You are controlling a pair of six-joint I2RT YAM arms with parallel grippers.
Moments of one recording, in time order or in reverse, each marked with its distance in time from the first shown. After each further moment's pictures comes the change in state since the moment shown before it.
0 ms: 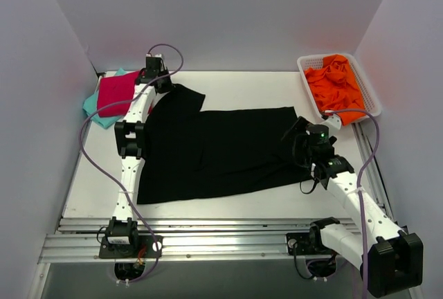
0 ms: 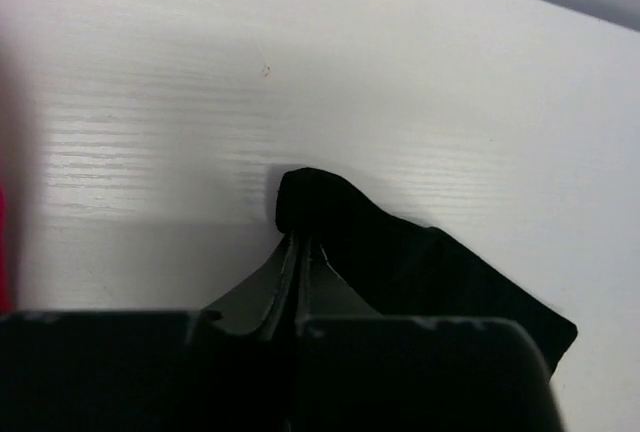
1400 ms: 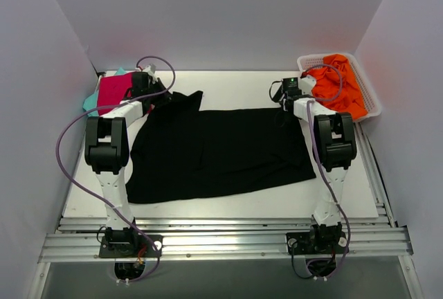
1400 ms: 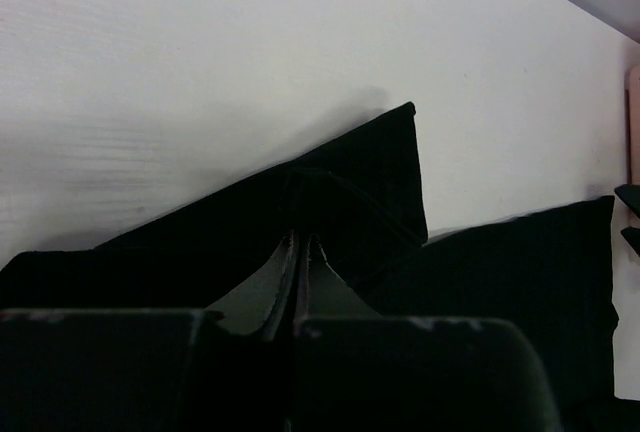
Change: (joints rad) left arm 0.028 -0.720 -1.244 0.683 0.256 -0.156; right arm -0.096 1.157 0.851 0.087 0.163 -0.012
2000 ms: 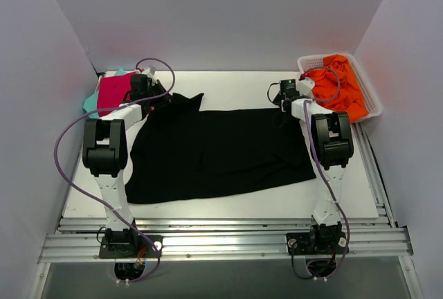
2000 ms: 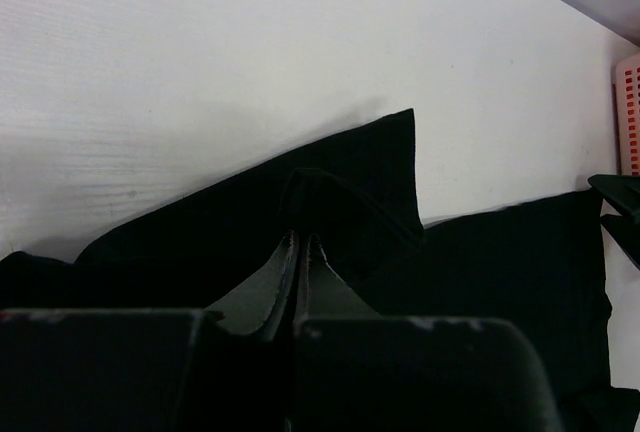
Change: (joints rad) left arm 0.000 -0.054 -0.085 0.062 0.011 -0.004; right arm 0.000 0.064 0.045 -0.014 0.031 0.015
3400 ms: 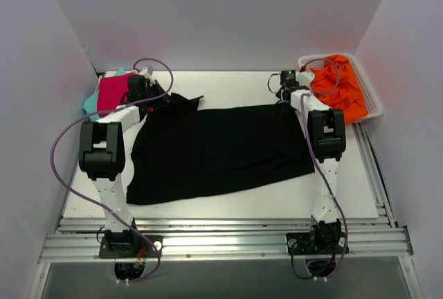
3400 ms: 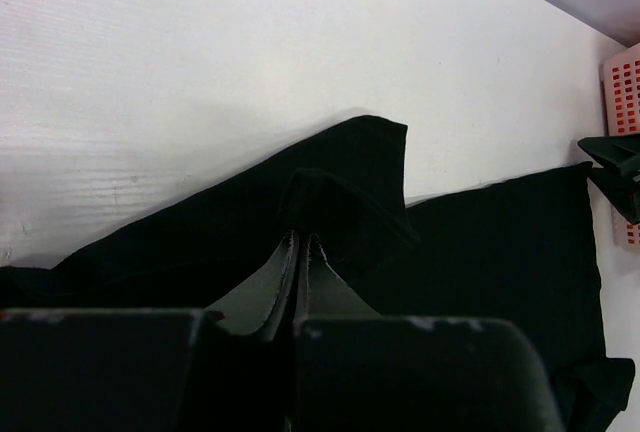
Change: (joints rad) left arm 0.007 -0.059 -0.061 0.023 0.006 0.004; right arm -0.024 0.158 0.280 -0.129 0.006 0.012
